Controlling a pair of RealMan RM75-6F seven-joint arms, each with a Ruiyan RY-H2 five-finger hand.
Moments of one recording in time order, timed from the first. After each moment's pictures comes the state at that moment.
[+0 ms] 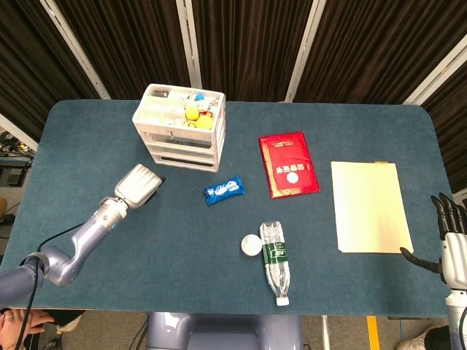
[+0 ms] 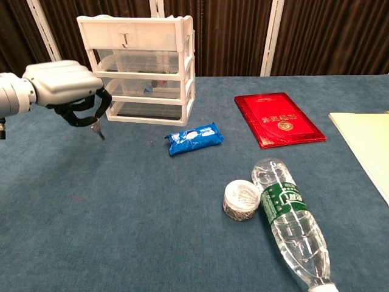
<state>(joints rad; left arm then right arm) -0.83 -1.45 -0.09 -1.19 1.43 0.86 0.34 0.06 -1.12 0.15 -1.63 -1.41 1.52 0.11</state>
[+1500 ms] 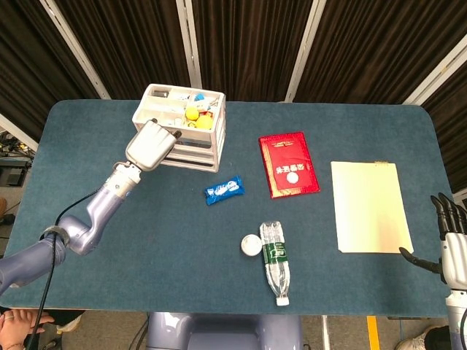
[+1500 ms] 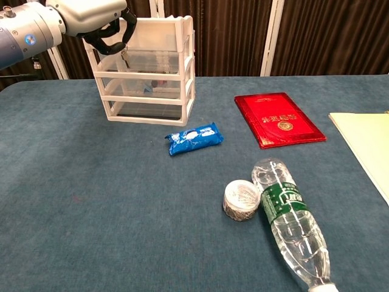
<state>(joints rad) -0.97 -1.54 -0.20 -0.98 1.45 1.01 0.31 0.06 -1.11 0.15 -1.64 -1.42 1.52 0.14</state>
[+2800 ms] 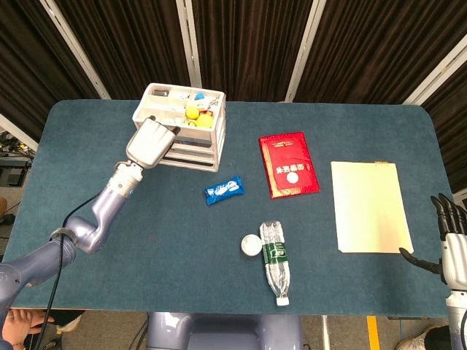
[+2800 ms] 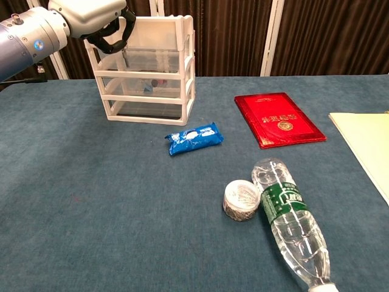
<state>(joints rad) -0.98 -1.62 -0.21 -0.87 1.42 1.06 0.31 0.05 -1.11 0.15 -1.64 -1.42 1.52 0.14</state>
